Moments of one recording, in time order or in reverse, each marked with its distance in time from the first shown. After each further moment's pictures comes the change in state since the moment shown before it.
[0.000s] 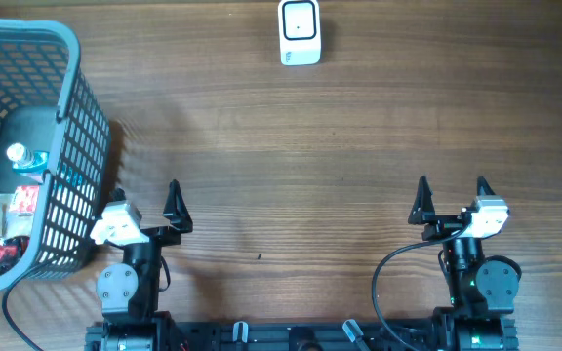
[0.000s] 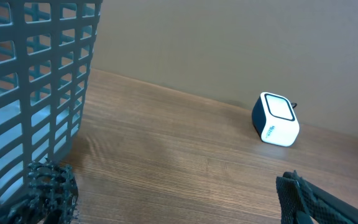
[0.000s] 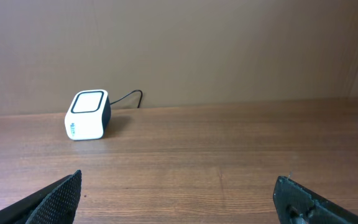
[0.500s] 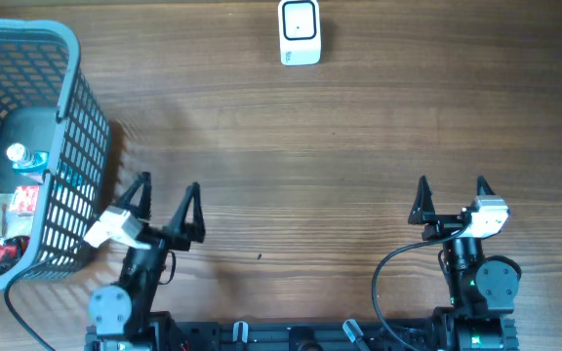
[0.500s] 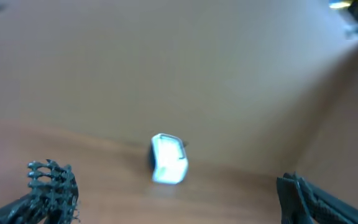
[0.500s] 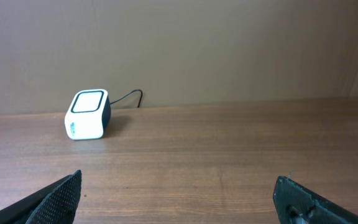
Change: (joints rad) left arm 0.000 0.007 0.002 0.315 0.328 -0.232; right arm 0.000 0.002 0.000 0.000 0.000 0.000
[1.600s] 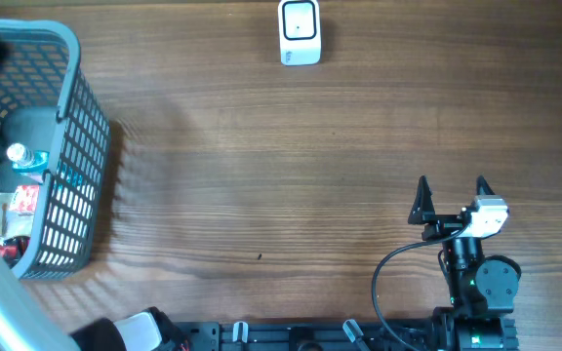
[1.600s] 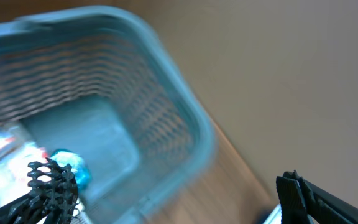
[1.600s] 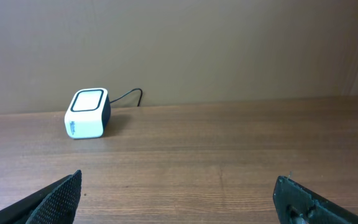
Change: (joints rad) left arm 0.410 1.448 2.117 -1.516 -0.367 -0.148; right arm 0.000 0.005 0.000 0.000 0.000 0.000
